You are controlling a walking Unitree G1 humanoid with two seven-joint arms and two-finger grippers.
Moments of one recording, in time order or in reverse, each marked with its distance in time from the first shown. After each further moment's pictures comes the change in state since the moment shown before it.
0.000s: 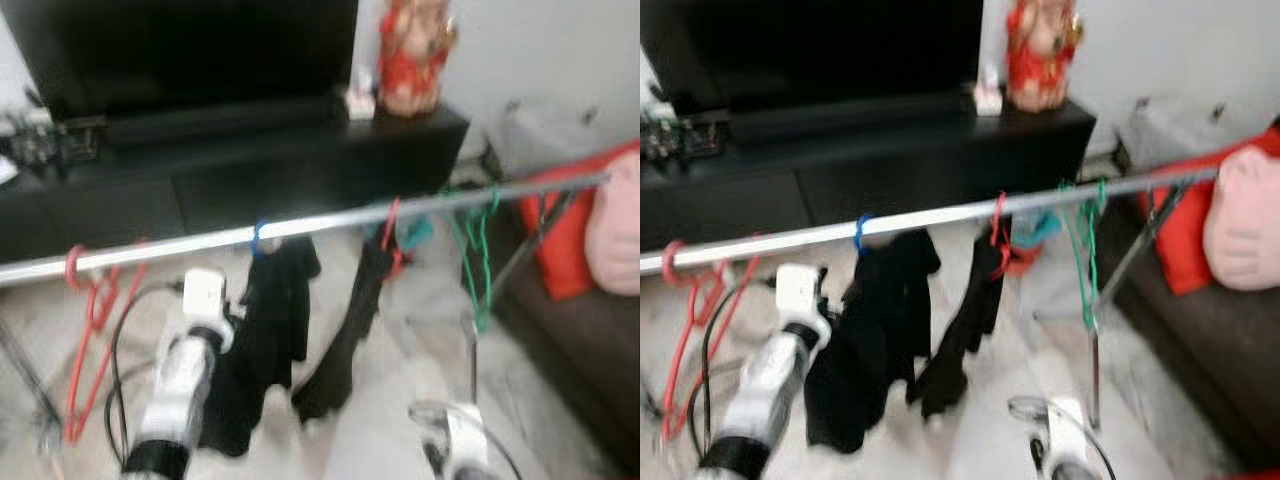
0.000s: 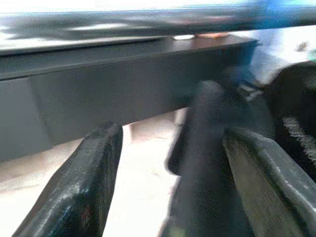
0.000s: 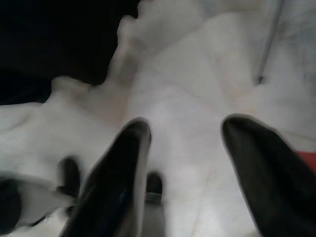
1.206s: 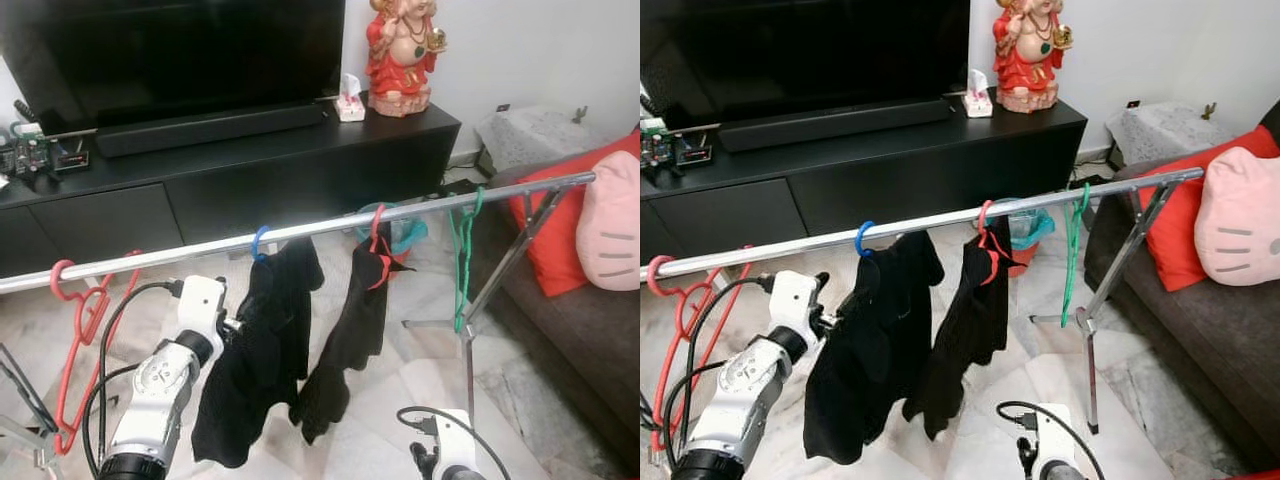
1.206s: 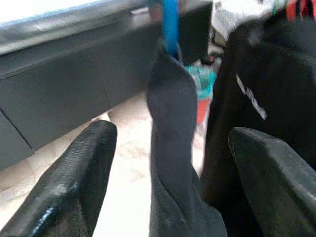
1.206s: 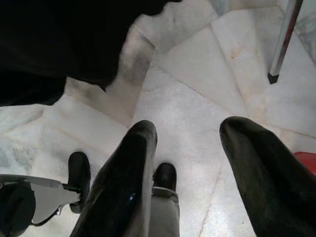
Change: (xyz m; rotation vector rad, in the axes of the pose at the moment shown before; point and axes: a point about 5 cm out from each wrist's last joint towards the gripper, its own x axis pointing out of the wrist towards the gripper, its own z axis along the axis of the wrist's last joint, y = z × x) left arm -0.010 -0.020 0.006 0.131 0.091 -0.236; right arm -0.002 -0.010 -0.002 -0.008 0.007 -0.013
